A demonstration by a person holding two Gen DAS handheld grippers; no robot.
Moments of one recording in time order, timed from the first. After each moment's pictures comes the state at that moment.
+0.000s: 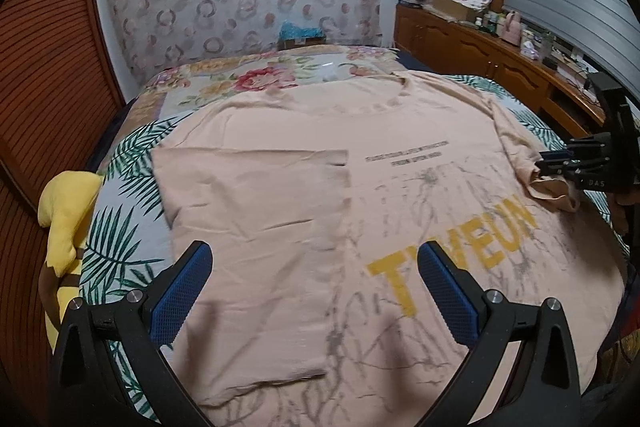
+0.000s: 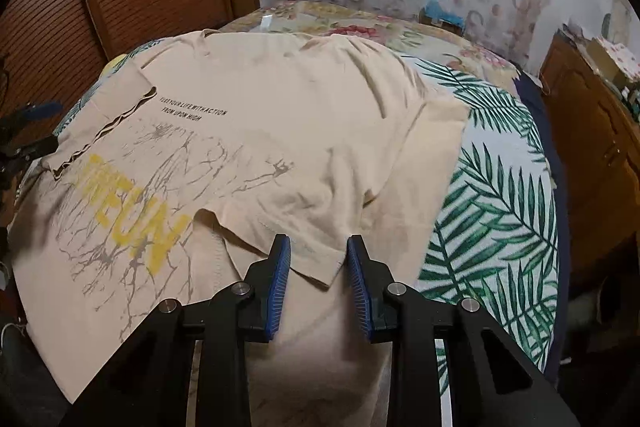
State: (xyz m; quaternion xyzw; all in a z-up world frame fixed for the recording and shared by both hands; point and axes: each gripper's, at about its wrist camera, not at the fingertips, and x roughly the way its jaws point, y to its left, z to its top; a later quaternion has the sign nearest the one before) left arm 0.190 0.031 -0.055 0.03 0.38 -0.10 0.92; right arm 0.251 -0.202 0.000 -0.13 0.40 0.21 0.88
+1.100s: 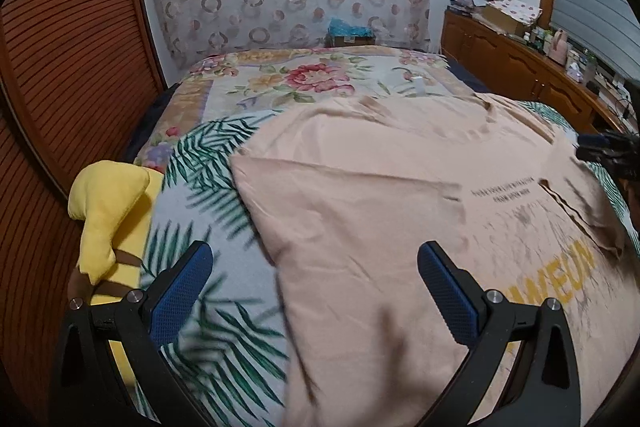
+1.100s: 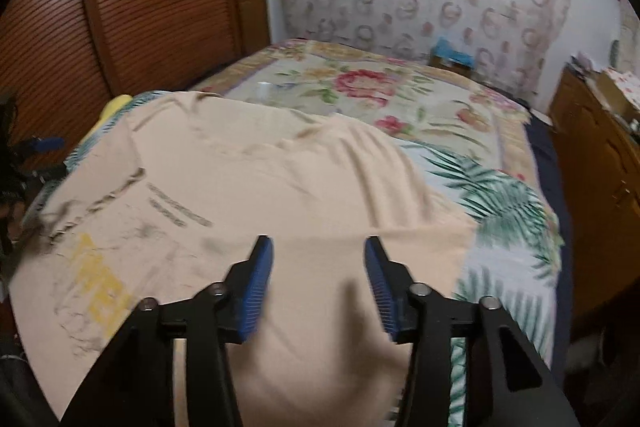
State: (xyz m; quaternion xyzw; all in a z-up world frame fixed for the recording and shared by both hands) left arm 0.237 0.095 -0.058 0.02 0.39 -0.03 0.92; right arm 0.328 -0.201 0.006 -0.11 0.34 0.22 0.91
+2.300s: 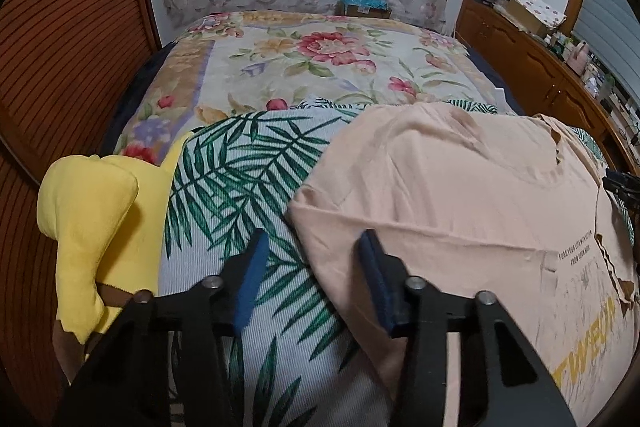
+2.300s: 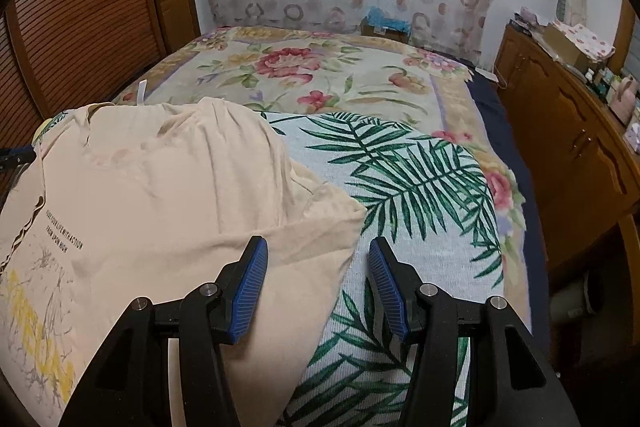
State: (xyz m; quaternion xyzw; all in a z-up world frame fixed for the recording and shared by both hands) left arm 0.338 0.157 -0.088 -0.03 0.45 -0.03 0.89; right arm 0.397 -0.218 -0.011 -0.09 0.37 0.14 0.91
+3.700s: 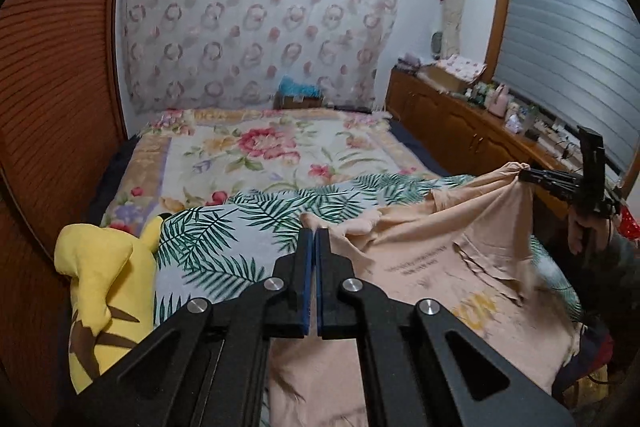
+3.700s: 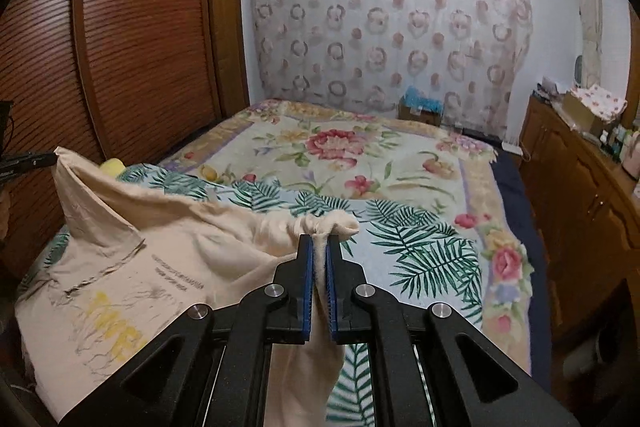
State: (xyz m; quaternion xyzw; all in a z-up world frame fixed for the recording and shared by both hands) left arm 0.188 0.113 0.047 -0.04 0.29 -0.14 0.95; right arm 0.273 -0.226 0.062 -0.08 0.23 0.21 0.95
